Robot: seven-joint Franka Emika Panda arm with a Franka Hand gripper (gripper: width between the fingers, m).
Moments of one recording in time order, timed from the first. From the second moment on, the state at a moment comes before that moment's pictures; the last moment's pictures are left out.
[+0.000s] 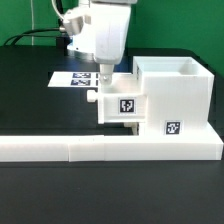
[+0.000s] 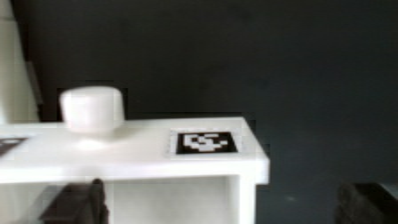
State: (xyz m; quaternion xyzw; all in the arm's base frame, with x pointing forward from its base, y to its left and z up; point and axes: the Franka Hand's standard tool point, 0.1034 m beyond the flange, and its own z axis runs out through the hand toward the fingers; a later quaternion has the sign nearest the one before) arm 0.558 -0.017 0.098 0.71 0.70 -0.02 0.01
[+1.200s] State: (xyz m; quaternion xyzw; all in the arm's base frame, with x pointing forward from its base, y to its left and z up) arm 0.559 -0.050 0.065 0.69 0.72 0.04 -0.09
